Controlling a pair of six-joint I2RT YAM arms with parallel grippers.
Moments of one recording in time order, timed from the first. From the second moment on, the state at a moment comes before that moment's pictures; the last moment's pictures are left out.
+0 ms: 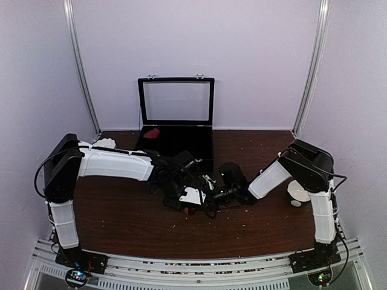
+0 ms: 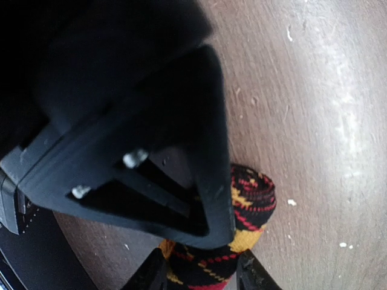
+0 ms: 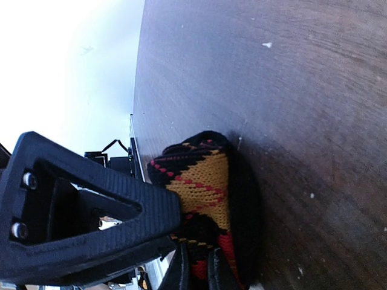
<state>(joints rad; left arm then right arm) -0.98 1.94 1.35 -0.63 -0.06 0.93 0.79 2.15 0.99 0.63 -0.82 1.01</state>
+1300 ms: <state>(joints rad) -1.00 1.98 1.38 -0.70 -0.15 1.02 0.80 2.22 0.93 1.03 -0.85 1.41</state>
